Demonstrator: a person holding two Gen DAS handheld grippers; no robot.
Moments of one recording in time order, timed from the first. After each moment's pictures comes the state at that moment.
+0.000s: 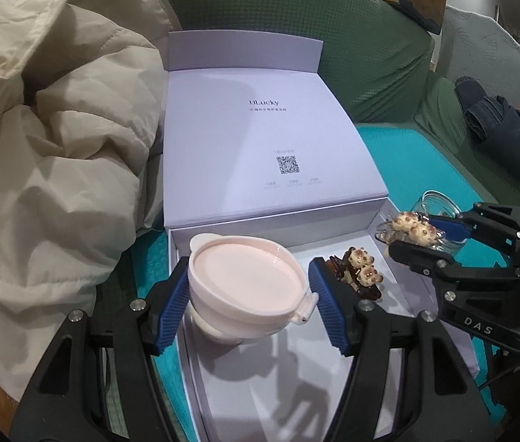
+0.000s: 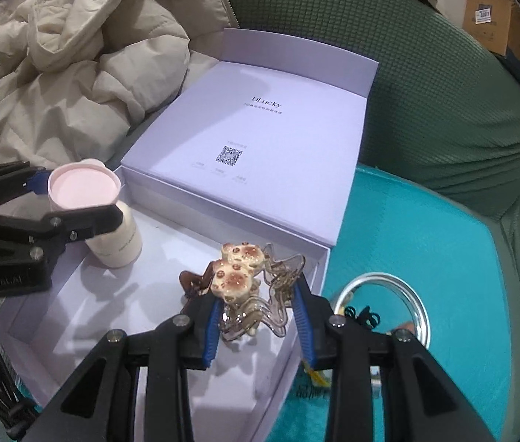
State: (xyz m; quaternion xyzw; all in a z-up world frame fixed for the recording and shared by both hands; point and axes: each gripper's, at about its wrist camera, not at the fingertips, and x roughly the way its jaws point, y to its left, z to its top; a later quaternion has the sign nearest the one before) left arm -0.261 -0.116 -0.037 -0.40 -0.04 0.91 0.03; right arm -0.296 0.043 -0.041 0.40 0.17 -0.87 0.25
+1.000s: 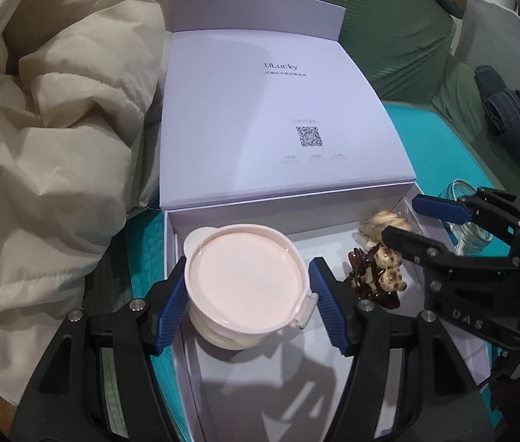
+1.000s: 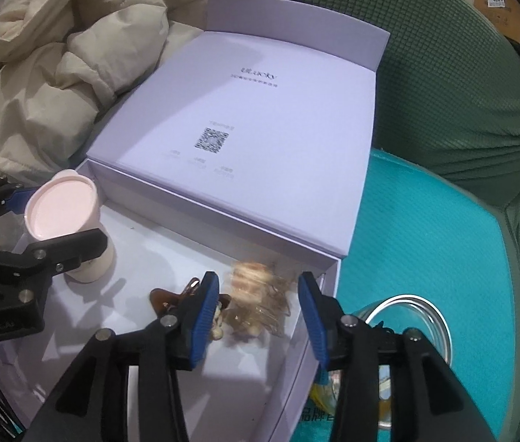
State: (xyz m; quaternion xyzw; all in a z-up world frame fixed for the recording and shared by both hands) left arm -0.280 -0.121 -0.054 -0.45 -0.05 0.89 0.02; right arm -0.327 0.022 -0.063 0.44 0.19 -0.85 0.23
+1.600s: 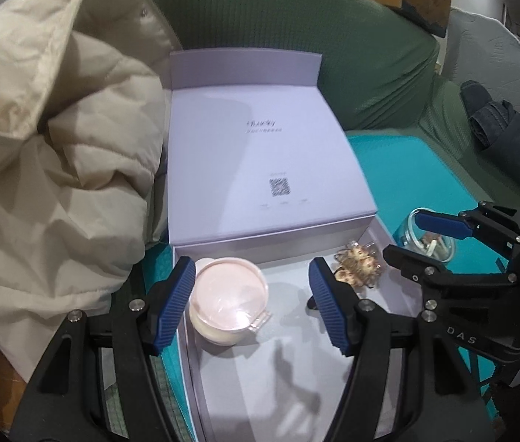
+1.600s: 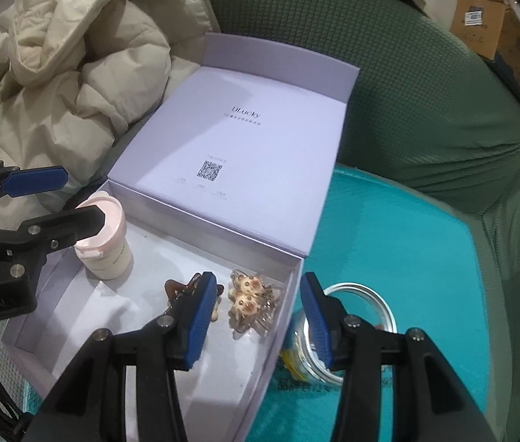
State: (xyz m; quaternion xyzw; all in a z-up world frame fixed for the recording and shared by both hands) left arm -0.253 -0.102 0.005 -0.40 -0.03 0.91 0.01; right arm -0.301 0.042 -0.018 0.41 0.19 -0.87 0.21
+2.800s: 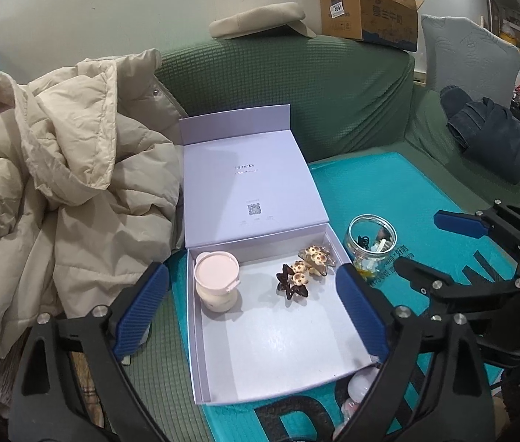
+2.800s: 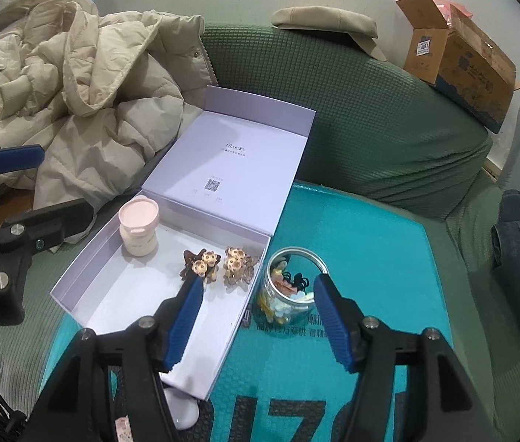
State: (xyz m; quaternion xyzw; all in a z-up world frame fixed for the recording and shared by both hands) left arm -0.163 -0.041 0.090 -0.35 0.02 0.93 -0.03; right arm -0.205 0.105 0.054 0.36 0.17 -0.89 0.21
